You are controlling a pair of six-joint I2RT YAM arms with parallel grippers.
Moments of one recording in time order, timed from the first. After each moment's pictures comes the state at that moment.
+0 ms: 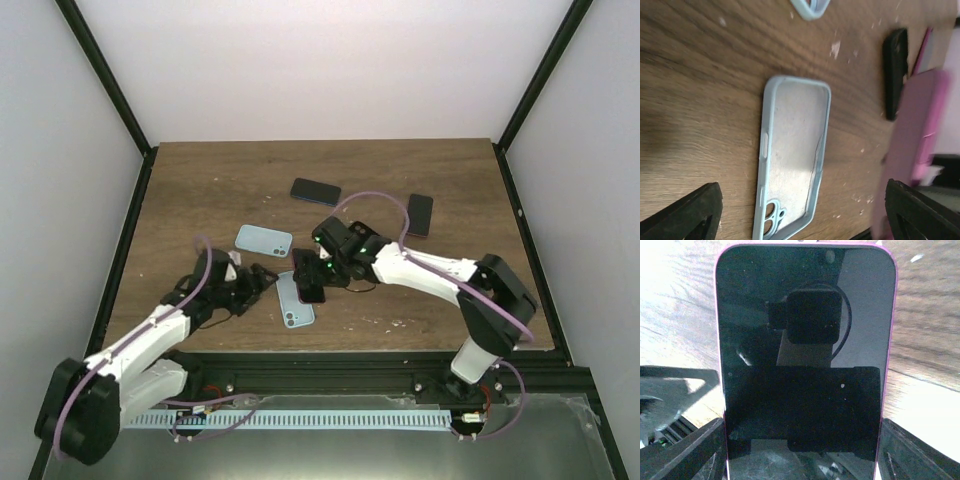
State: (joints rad) left arm -0.45 1.02 0.39 -0.18 0.39 -1.06; right arm 0.86 1.61 1.08 -0.41 -0.22 0.76
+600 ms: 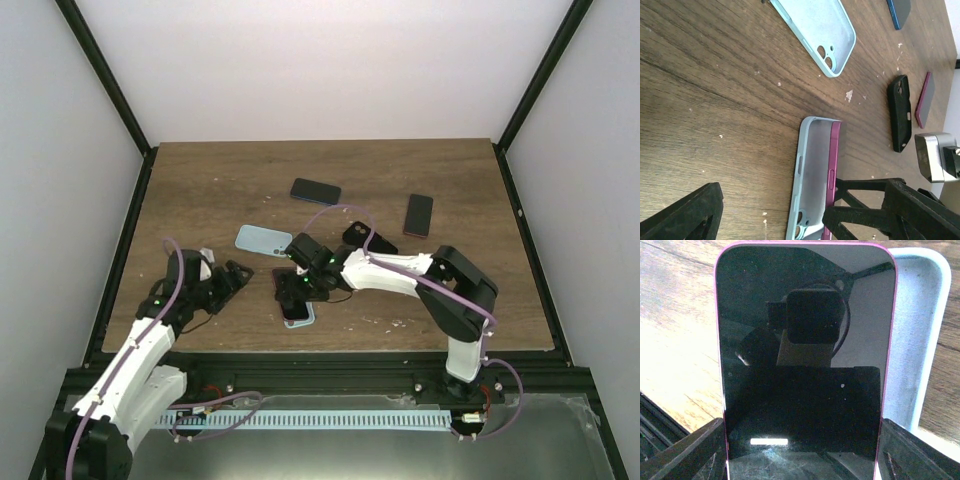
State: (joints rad) left arm -0.21 0.78 0.44 -0.47 0.36 -0.90; right arm 0.99 1.83 1.19 -0.39 -0.24 0.79
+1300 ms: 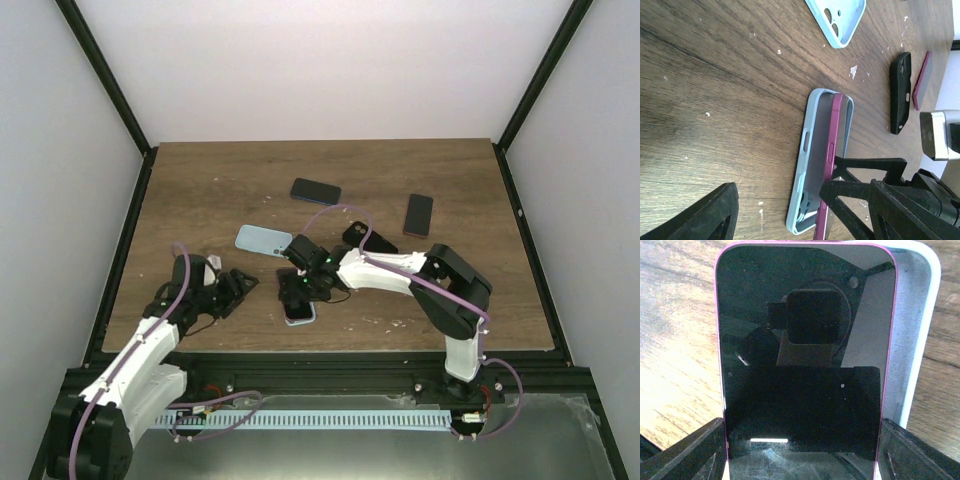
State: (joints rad) left arm -0.21 0.83 0.36 -0.37 0.47 -0.93; right arm 0.99 1.88 1.21 -0.43 -0.17 0.79
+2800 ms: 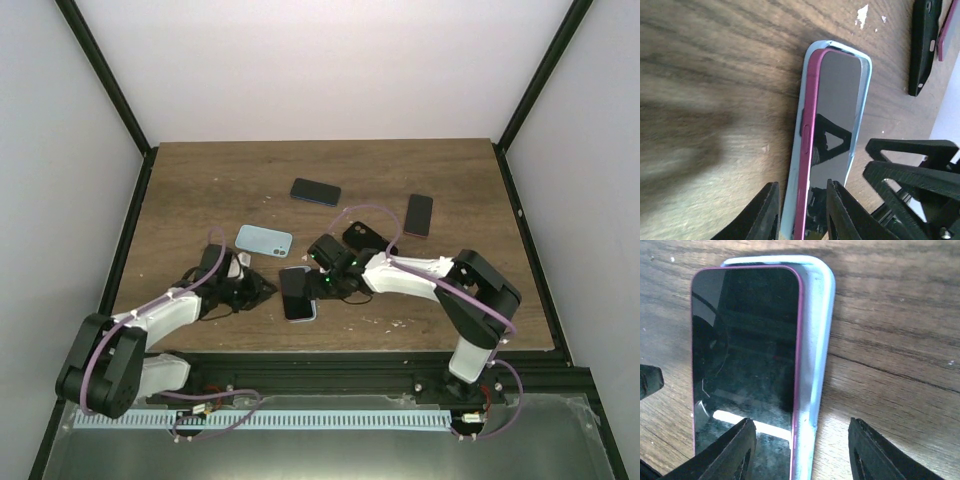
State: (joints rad) left arm -0.32 1.21 0.40 -0.12 0.58 -0.90; right arm 0.91 1.73 1.03 -0.37 -0.11 0.76
